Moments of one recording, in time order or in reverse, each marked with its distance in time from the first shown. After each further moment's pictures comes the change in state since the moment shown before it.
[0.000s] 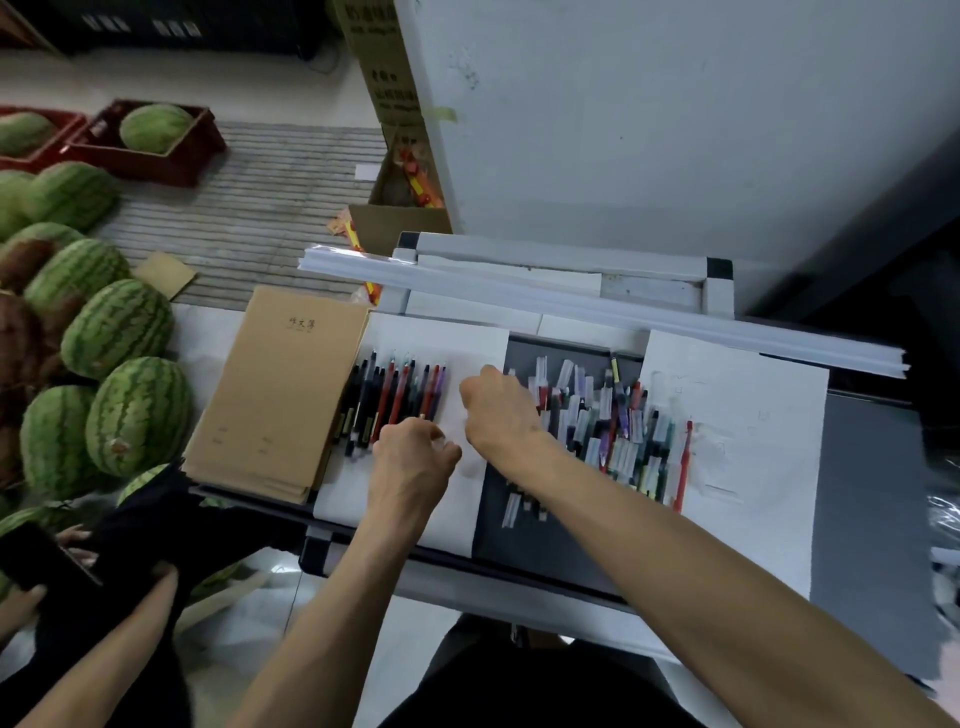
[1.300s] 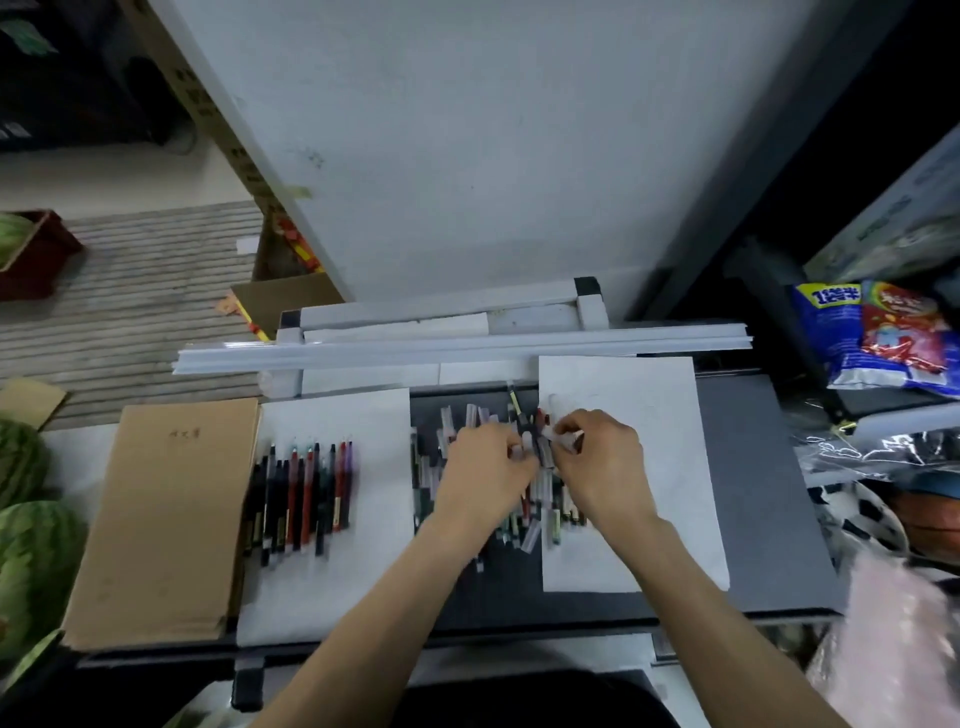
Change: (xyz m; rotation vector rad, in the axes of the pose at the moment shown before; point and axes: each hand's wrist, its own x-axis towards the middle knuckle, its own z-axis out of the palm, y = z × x) left_hand 0.004 0.140 0.067 -0.019 -0.327 0.457; right_hand -0.104 0.153 -0.027 0.398 0.468 0.520
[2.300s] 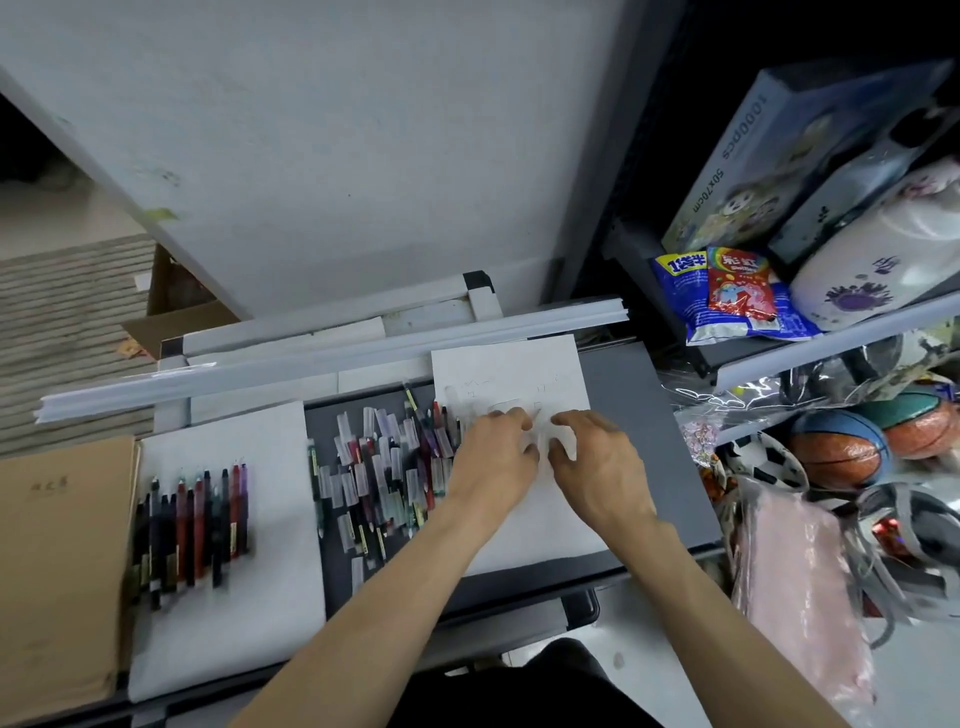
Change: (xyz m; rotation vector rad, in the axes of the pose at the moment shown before) left_hand -0.001 0.087 0.085 0.162 -0.106 0.190; right_hand -0.041 0.082 -0.070 -0.149 0.101 0.093
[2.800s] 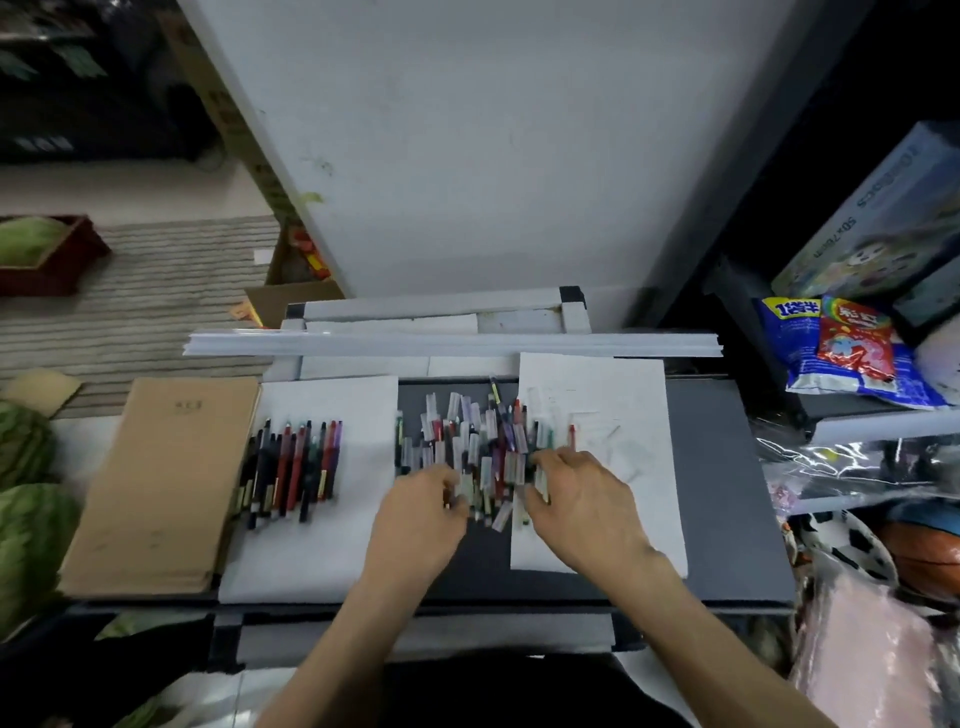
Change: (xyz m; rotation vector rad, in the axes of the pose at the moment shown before) left_hand -0.111 -0.107 -0.053 0.004 0.199 -0.335; right_hand -0.039 -0.083 0.017 -0.209 -0.254 -0.352
